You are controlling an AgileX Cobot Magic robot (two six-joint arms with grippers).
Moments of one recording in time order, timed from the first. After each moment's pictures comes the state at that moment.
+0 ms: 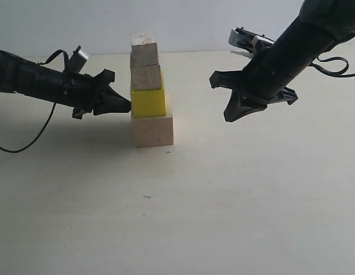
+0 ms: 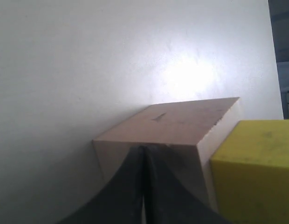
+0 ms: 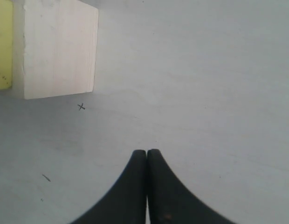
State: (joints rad) left arm -0.11 2.27 -1.37 -1.36 0.95 1.01; right arm 0.26 1.93 -1.29 0.57 0.87 -0.26
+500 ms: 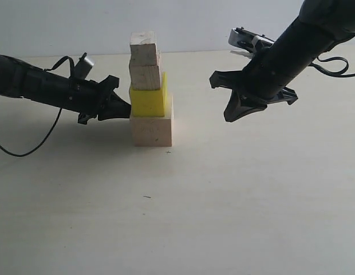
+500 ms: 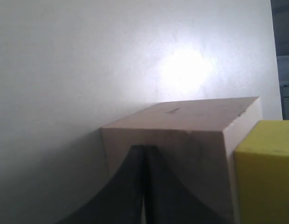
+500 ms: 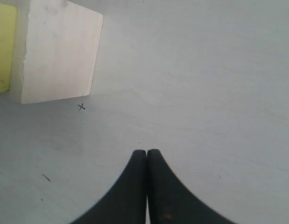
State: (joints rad) left arm -0.12 2.32 -1.39 -1.37 0.96 1.01; right arm 0.26 1.93 -1.29 0.57 0.87 -0.26
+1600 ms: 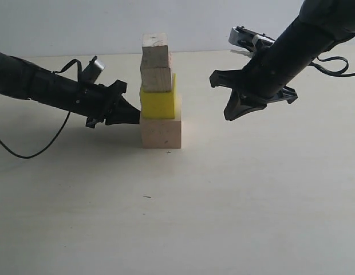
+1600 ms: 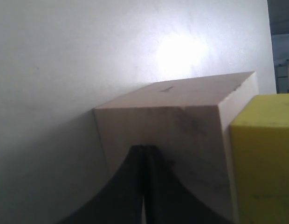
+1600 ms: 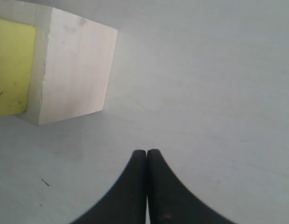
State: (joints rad) left arm -0.16 2.32 -1.39 -1.35 1.00 1.01; right arm 0.26 1.93 -1.29 0.57 0.85 -0.26
